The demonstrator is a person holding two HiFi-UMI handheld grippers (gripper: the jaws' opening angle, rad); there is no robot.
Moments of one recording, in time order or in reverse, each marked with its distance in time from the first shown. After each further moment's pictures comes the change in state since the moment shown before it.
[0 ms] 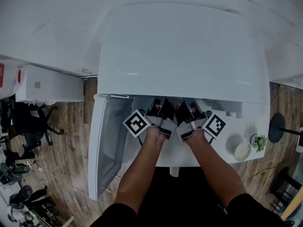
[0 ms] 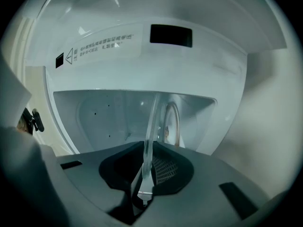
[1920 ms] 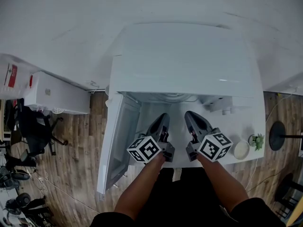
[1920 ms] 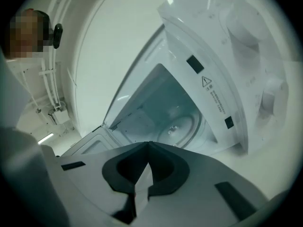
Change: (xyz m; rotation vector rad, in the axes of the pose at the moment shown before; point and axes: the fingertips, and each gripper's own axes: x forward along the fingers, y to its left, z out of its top) left arm -0.096 -0.020 -0.030 0.560 0.140 0.259; right arm -0.069 0.056 -0.039 -0.742 0.238 -0.172
